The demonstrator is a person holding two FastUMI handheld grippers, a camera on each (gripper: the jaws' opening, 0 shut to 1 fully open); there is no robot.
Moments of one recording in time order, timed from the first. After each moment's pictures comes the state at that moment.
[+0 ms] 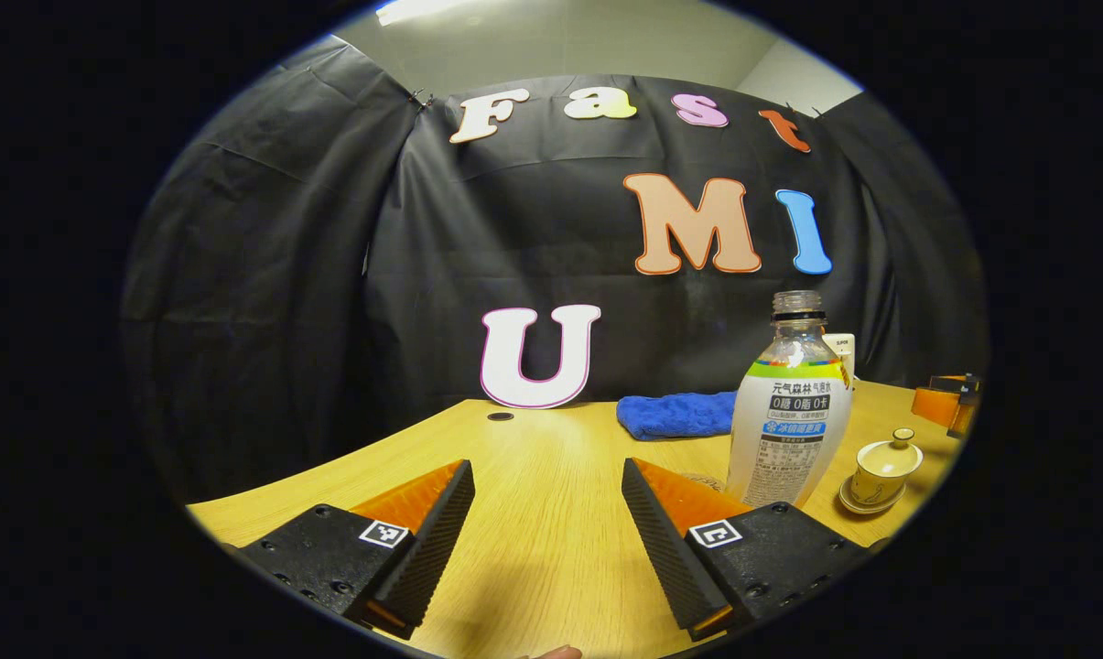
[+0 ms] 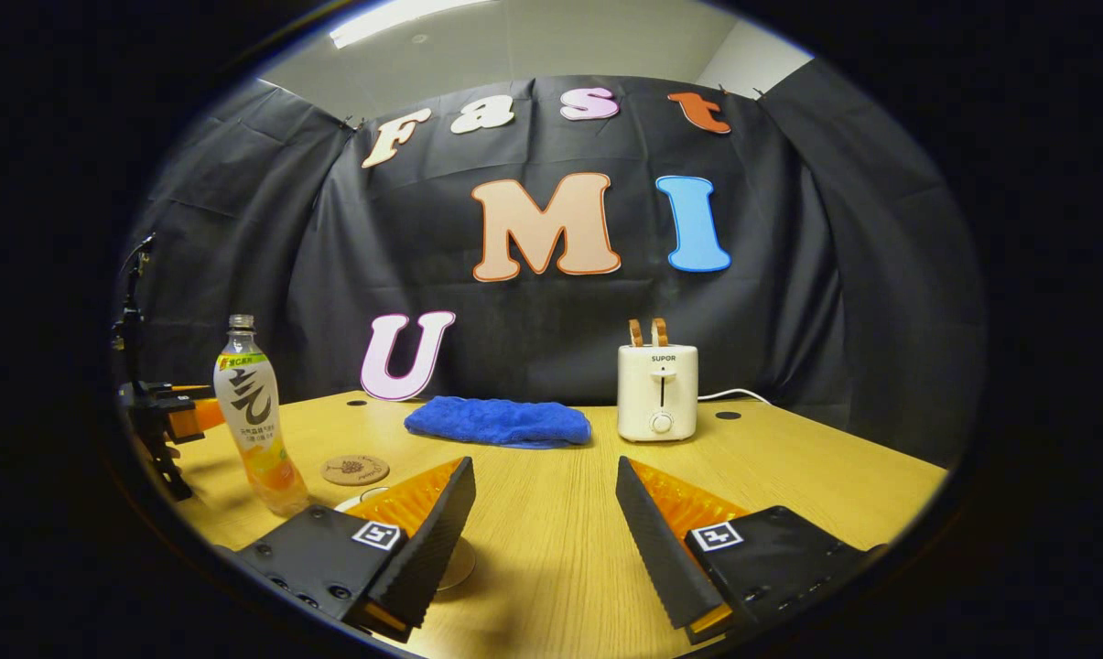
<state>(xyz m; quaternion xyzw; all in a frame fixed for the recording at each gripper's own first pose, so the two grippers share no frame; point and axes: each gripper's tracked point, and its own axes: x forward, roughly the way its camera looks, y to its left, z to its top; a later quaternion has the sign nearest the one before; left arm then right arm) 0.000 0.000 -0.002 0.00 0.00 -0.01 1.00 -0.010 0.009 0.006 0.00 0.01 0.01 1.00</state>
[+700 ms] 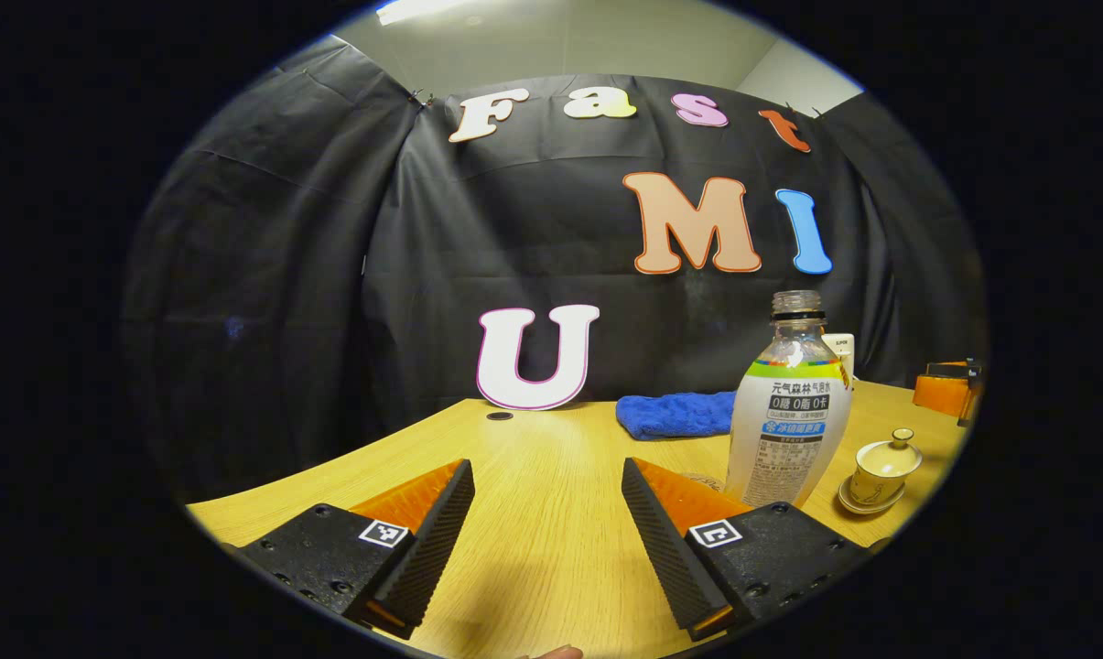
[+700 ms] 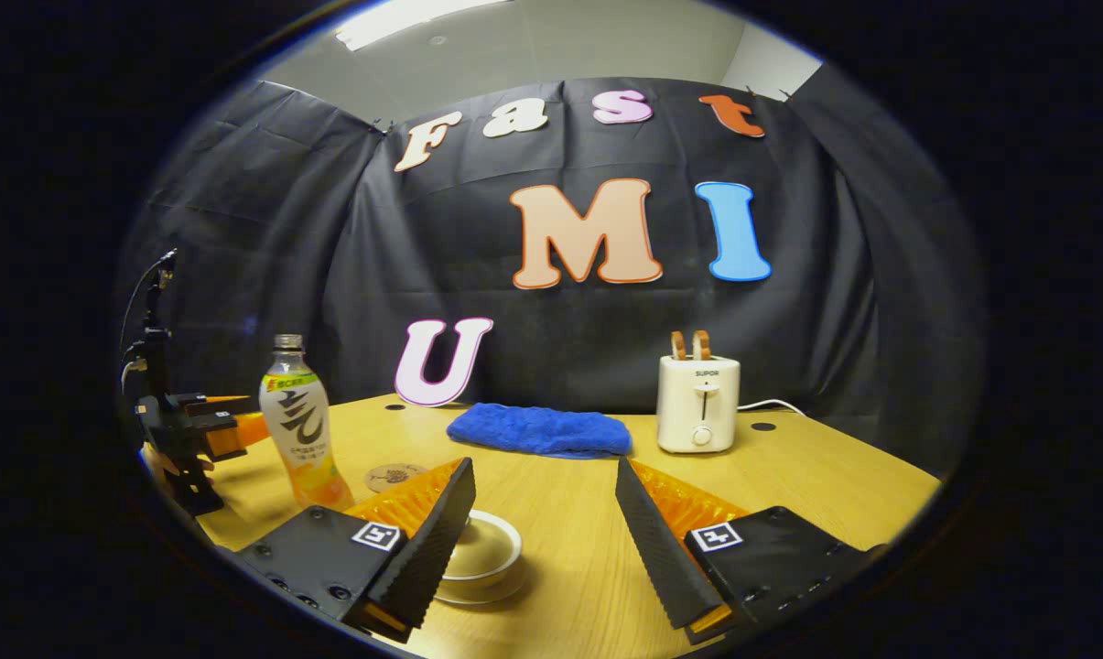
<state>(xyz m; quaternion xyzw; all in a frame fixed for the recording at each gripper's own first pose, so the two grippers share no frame) 0.001 -0.002 -0.003 0.00 0.00 -0.01 1.00 -0.018 0.060 0.025 -0.01 0.02 0.09 1.00</state>
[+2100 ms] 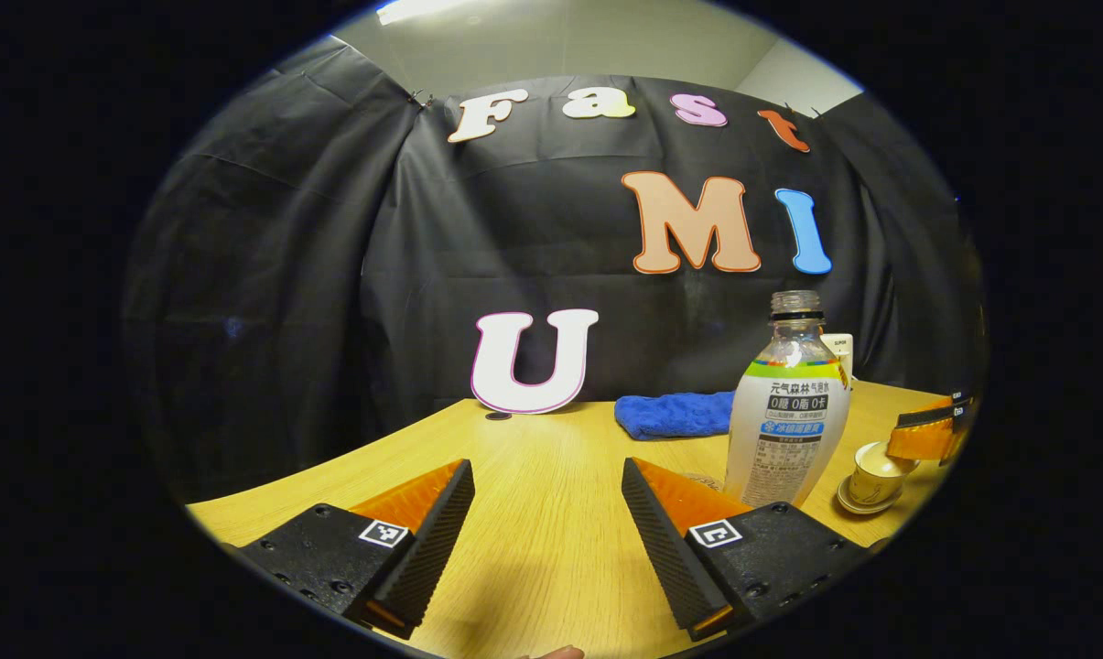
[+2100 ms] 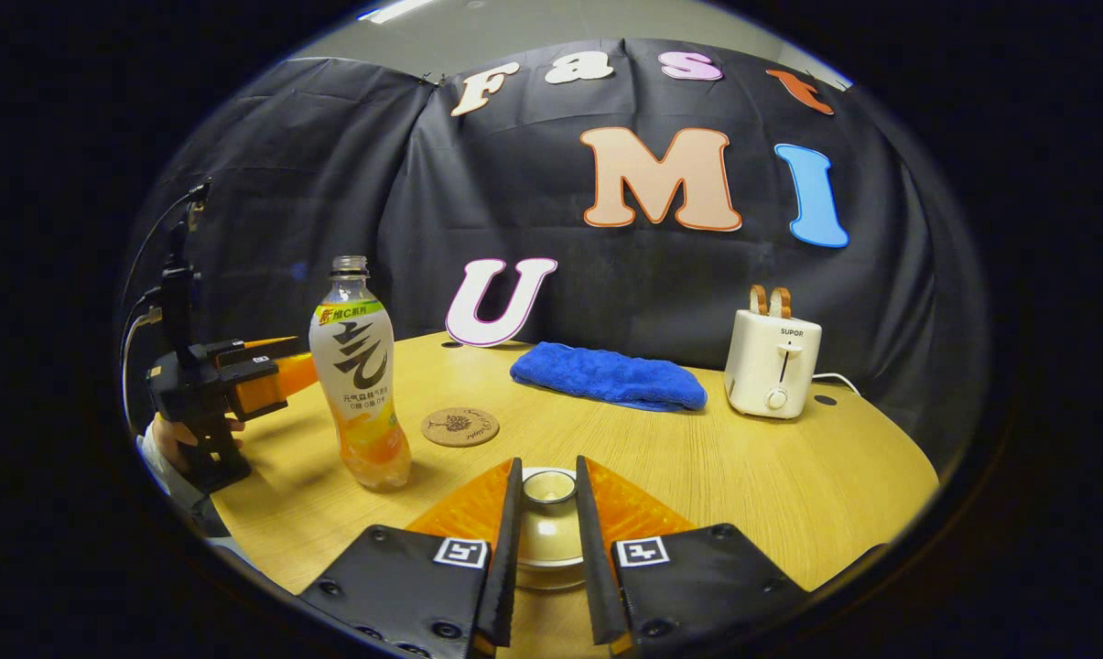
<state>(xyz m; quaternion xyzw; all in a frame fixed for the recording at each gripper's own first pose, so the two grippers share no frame) 0.001 -0.002 -0.003 0.00 0.00 -0.01 1.00 -0.016 0.110 -0.025 -0.06 0.11 0.15 0.98</state>
